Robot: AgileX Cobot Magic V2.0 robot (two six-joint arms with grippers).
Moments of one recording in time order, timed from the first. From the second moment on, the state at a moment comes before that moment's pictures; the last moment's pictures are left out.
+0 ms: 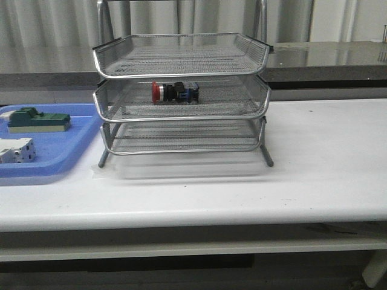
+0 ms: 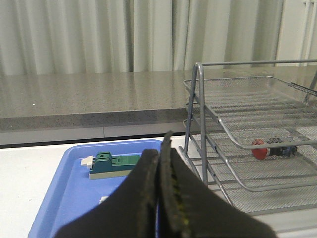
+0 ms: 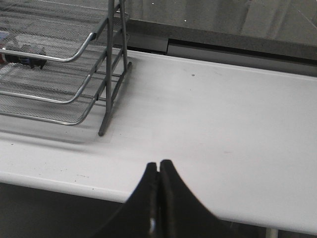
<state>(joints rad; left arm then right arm) -0.15 0.31 -0.23 -0.50 -0.03 0.43 0.08 0.35 -0.43 0.13 0.43 -0.18</state>
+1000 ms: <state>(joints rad) -0.15 0.31 -0.23 -0.50 -0.03 0.43 0.08 -0.01 0.03 -0.01 0.13 -0.01</state>
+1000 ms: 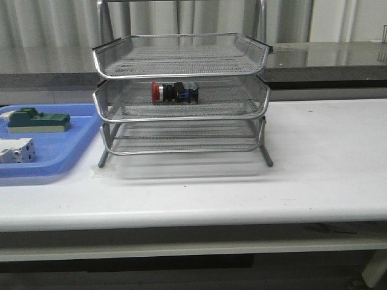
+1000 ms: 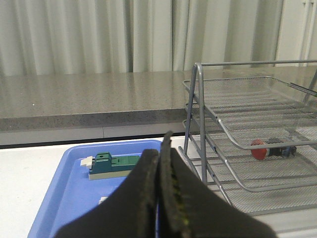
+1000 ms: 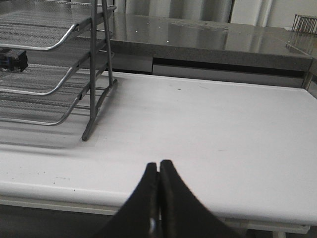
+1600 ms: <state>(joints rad) -0.15 0.31 -0.23 -0.50 -0.03 0.43 0.08 -0.01 0.03 -0.01 0.11 -0.01</state>
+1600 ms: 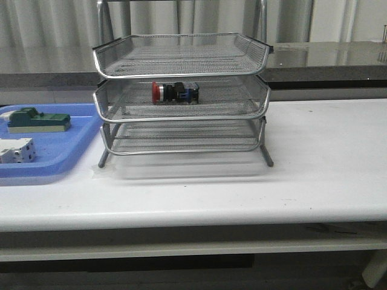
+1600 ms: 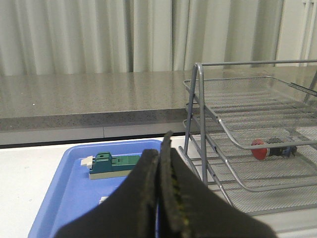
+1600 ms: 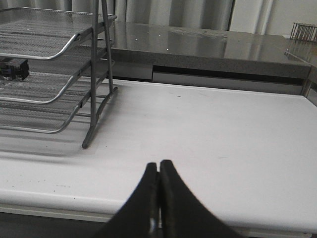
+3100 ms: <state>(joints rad) -0.12 0.31 -0.10 -0.05 -0.05 0.10 0.08 -0.01 0.03 -0.01 0.10 -0.01</state>
